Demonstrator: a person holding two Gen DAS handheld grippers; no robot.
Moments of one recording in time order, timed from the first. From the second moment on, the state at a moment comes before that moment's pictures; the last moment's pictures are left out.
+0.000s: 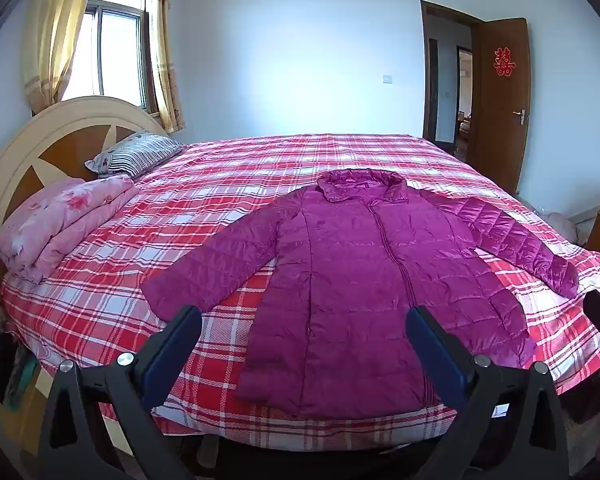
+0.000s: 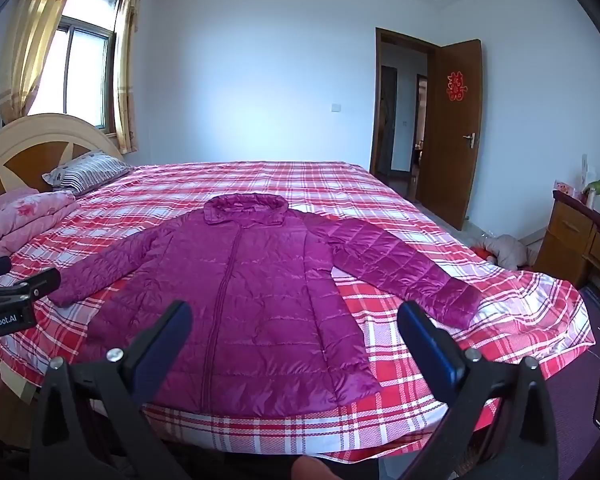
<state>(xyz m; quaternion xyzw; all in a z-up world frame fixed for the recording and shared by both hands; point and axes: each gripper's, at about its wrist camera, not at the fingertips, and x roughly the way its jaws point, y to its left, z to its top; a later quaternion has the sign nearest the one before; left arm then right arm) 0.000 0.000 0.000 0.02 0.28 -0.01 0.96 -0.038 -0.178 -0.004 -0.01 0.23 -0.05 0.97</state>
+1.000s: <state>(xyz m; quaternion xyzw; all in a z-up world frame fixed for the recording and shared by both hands) 0.003 0.005 -0.003 0.02 0.28 0.00 0.96 -0.036 -0.176 -0.005 -0.01 0.23 -0.04 0.97</state>
